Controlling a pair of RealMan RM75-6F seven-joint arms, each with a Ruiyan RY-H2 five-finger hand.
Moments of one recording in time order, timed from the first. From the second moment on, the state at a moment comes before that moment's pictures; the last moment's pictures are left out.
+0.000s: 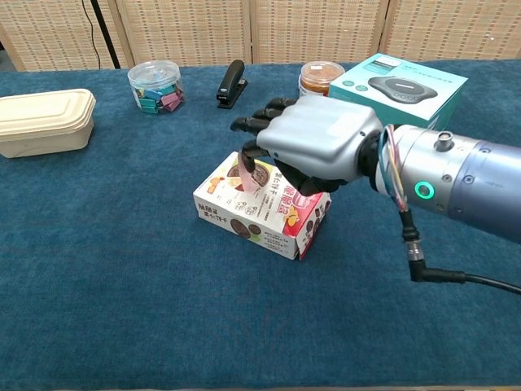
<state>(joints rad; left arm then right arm) -0.16 -0.83 -0.04 -1.82 1.45 1.30 -0.41 0.91 -1.62 0.07 -1.67 -1.15 1.05 -0.87</state>
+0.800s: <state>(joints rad) -0.05 -0.93 0.01 -1.75 1.46 1.42 -0.35 0.48 -1.19 -0.07 -1.74 -1.55 1.47 -0.15</state>
